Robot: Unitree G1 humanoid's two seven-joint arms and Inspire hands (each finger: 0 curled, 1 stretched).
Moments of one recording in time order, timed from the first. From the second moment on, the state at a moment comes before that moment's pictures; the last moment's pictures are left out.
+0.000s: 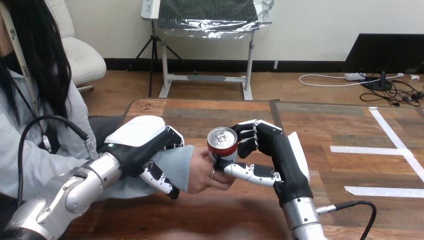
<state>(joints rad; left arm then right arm) -0.46 0.60 -0.39 0.63 0.60 -0.52 -0.07 -0.34 -0.03 0.07 1.04 -0.24 -0.95 -0.18</state>
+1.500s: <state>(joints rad) -0.45 0.59 -0.39 0.63 0.67 -0.51 0.02 -0.34 -0.04 0.09 1.03 -0.25 -0.87 -0.16</state>
